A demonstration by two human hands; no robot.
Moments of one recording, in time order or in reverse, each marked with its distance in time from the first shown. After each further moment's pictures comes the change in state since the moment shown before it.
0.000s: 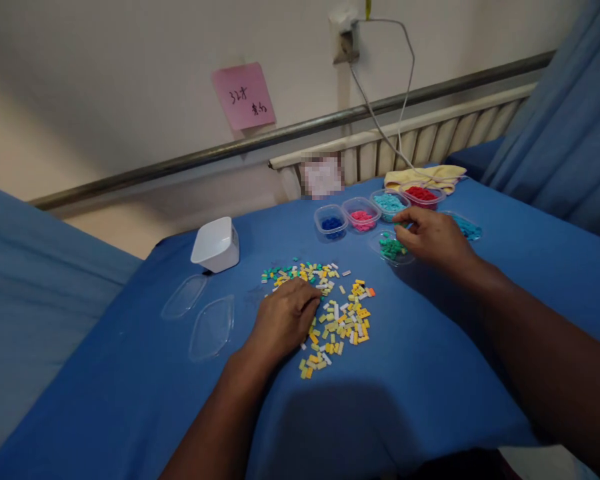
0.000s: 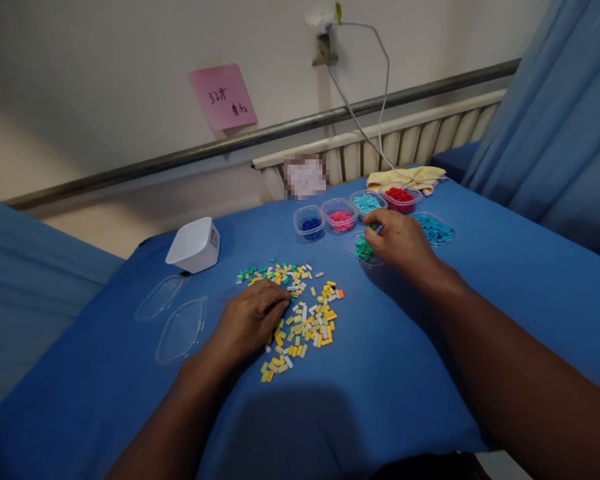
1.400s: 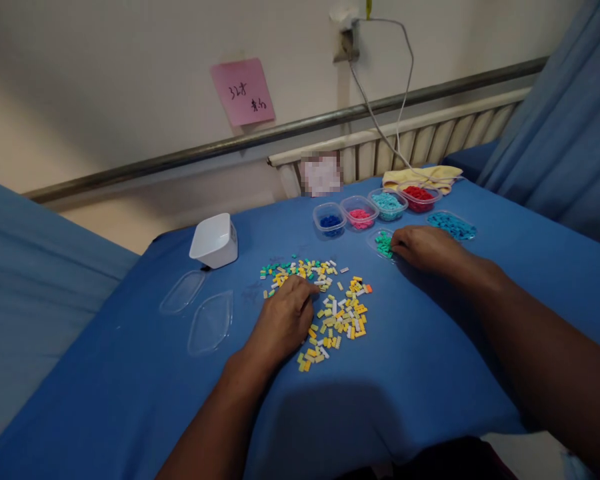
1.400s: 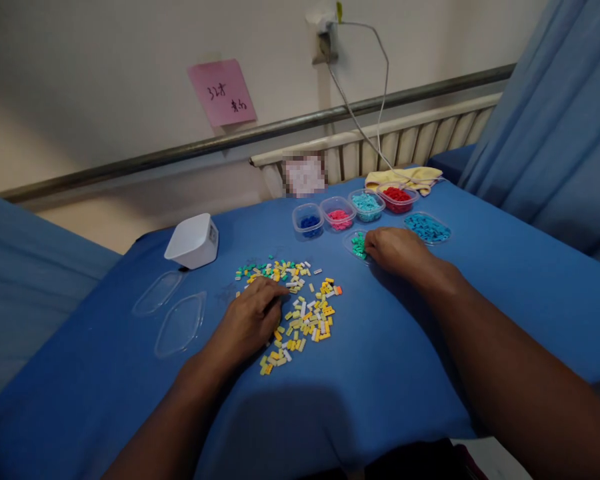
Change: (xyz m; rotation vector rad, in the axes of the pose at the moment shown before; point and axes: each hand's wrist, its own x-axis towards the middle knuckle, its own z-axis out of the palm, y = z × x) left_hand -0.010 0.003 0.006 -0.056 0.039 0.015; right_hand -0.001 0.027 0.001 -0.378 -0.477 -0.211
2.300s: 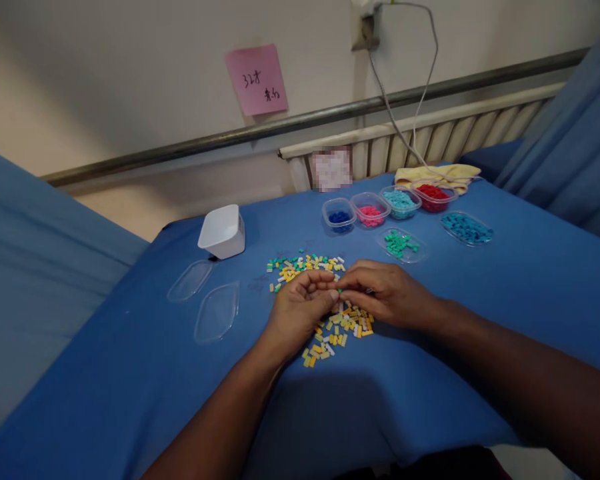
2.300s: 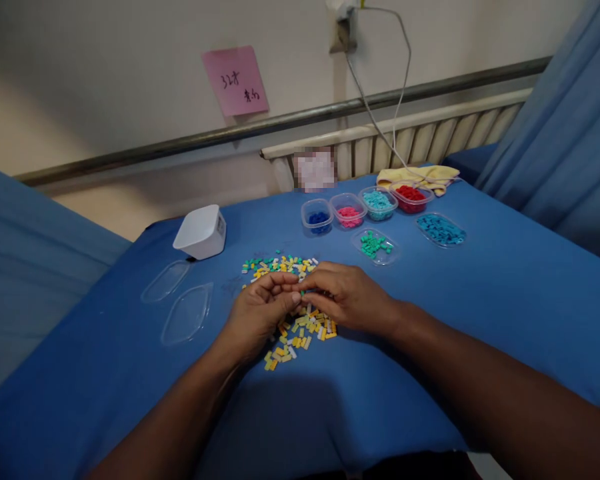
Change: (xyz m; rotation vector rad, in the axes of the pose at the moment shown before) left_hand 0.014 0.045 0.013 -1.238 0.141 -0.663; right_hand -0.040 -0.123 0.012 0.737 0.156 -0.605
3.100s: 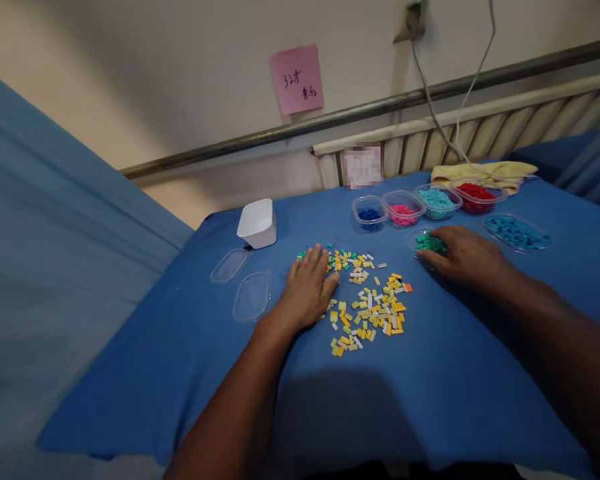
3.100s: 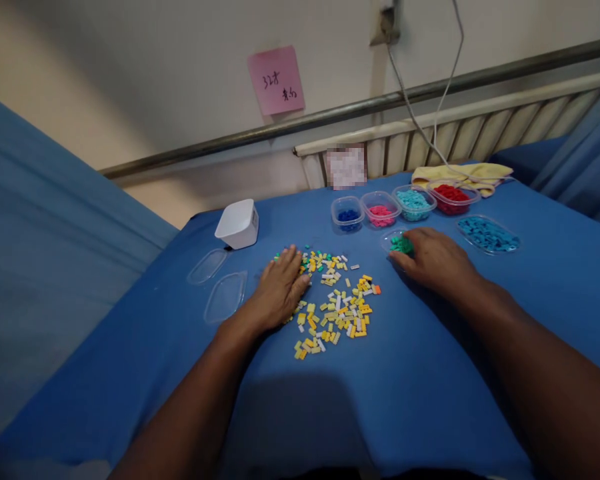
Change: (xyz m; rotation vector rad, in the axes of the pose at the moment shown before) left_hand 0.018 0.000 -0.064 1.447 -0.036 0.189; right_hand -0.032 0.094 -0.061 -0.785 0.008 0.551
